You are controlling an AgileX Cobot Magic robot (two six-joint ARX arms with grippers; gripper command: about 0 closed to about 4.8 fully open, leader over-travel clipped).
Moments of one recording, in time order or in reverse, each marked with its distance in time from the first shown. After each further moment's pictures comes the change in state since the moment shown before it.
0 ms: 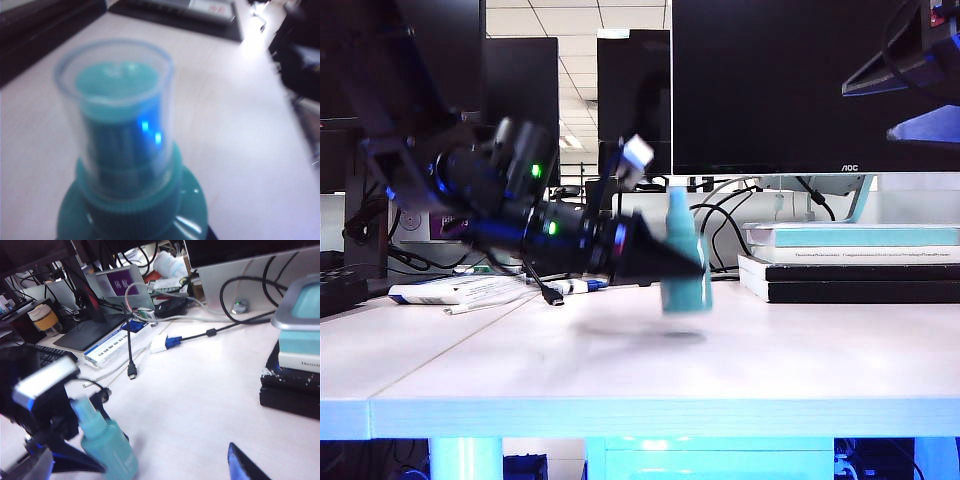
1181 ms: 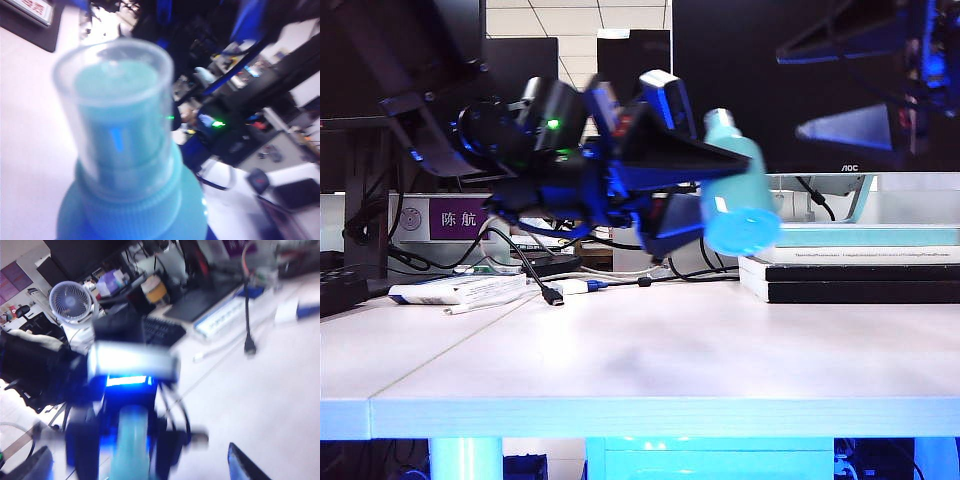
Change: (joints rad) left arm -0.106 -0.073 0.008 -0.061 0.445 -0.470; right arm 0.144 0.132 0.041 0.150 -0.269 0.190
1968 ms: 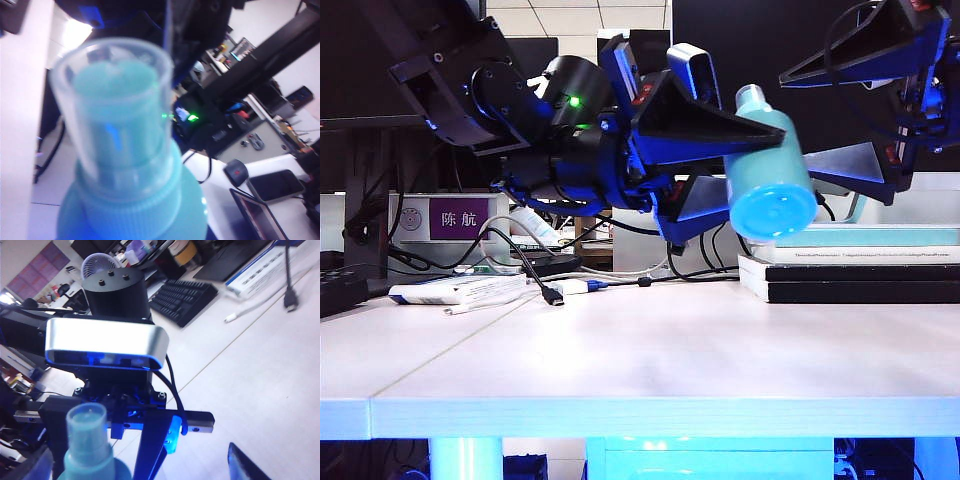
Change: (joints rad) left arm -0.055 -0.058 0.006 -0.173 0.010 0.056; right arm -0.029 0.124 0.044 -0.102 -0.203 -0.034
